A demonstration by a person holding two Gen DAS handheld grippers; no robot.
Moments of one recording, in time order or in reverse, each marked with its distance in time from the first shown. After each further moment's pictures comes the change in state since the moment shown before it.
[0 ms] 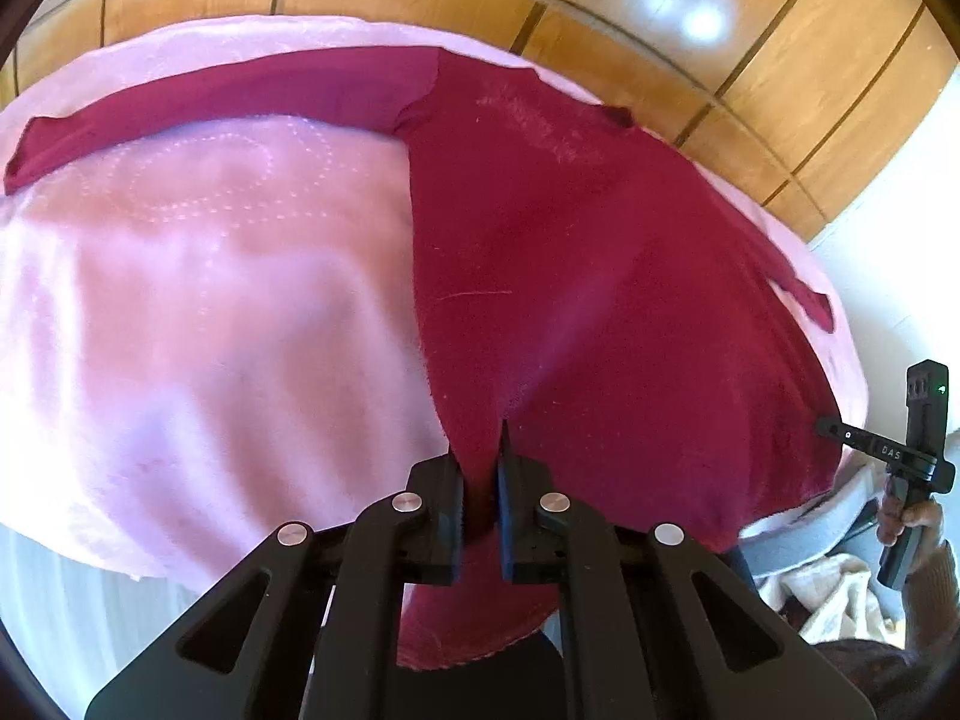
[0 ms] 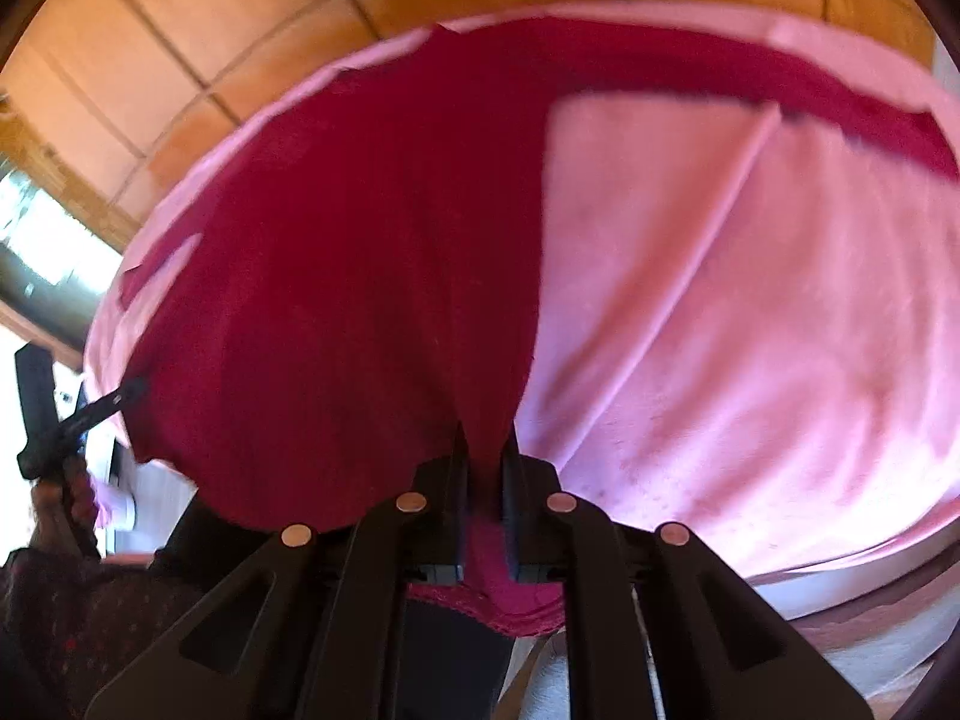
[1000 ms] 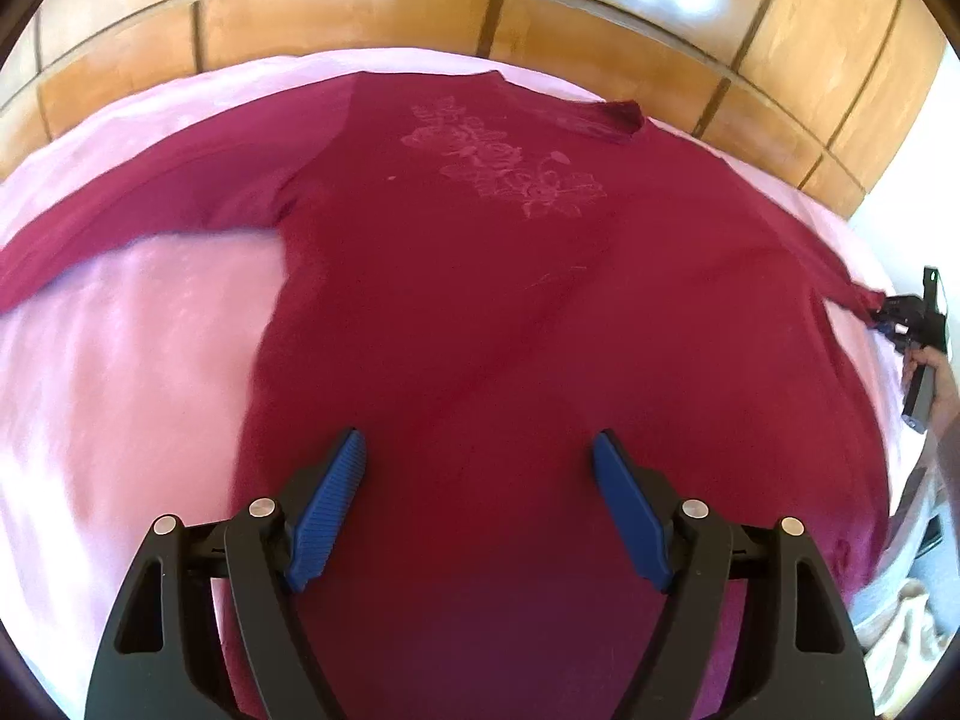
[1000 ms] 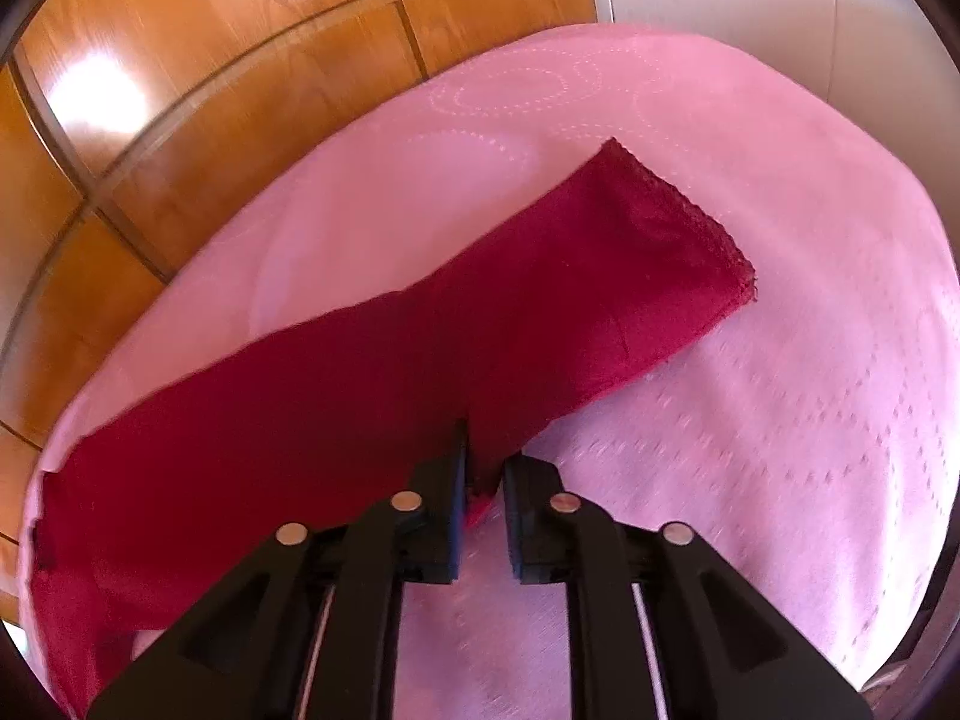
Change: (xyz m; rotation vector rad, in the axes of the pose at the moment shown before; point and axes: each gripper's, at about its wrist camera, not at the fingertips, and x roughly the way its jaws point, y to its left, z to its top) left arm 0.089 -0.050 0.079 0.096 -0.022 0.122; right arm 0.012 -0.276 0.176 0.683 -0.353 -0.431
